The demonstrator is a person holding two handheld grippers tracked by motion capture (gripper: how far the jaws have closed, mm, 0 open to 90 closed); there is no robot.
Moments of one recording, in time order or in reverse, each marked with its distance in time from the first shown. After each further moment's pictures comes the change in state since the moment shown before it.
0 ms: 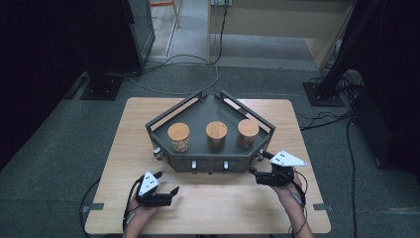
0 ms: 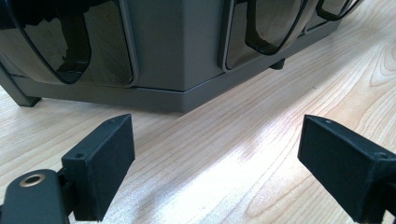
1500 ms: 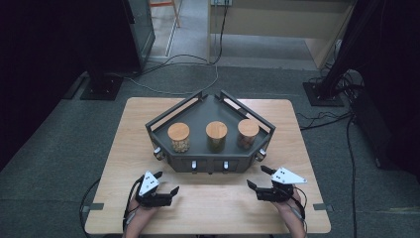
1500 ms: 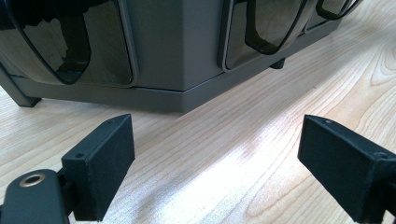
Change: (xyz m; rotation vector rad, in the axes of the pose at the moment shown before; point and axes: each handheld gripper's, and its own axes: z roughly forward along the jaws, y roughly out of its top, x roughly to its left) left arm -0.001 0.000 0.000 0.002 0.000 0.006; right arm 0.006 -0.054 -0.004 -0.026 0.056 0.004
